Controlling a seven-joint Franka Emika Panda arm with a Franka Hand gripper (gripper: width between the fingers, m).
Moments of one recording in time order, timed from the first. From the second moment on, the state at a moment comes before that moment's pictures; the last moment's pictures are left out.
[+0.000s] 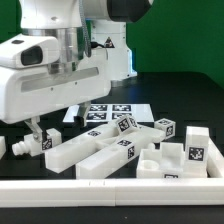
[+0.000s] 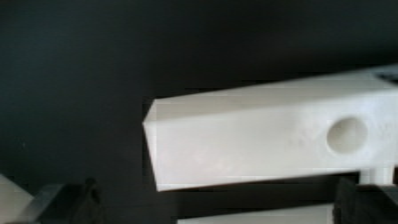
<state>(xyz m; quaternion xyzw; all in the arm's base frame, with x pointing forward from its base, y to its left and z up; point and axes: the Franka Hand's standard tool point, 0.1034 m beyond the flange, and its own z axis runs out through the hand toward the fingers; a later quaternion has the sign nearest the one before) 0.564 -0.107 0.057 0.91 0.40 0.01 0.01</state>
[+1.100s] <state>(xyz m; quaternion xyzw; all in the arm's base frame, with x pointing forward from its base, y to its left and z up) 0.525 -0.152 0.042 0.72 0.69 -0.04 0.03</state>
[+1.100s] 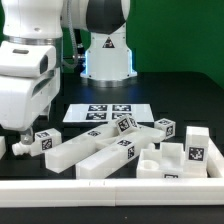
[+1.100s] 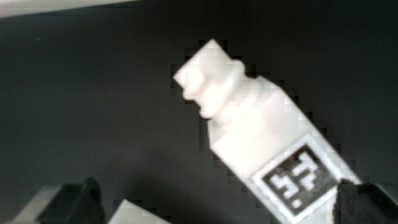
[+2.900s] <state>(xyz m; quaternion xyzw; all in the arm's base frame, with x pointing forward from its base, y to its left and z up) 0.497 -0.161 0.022 0.74 0.67 -0.07 0.02</state>
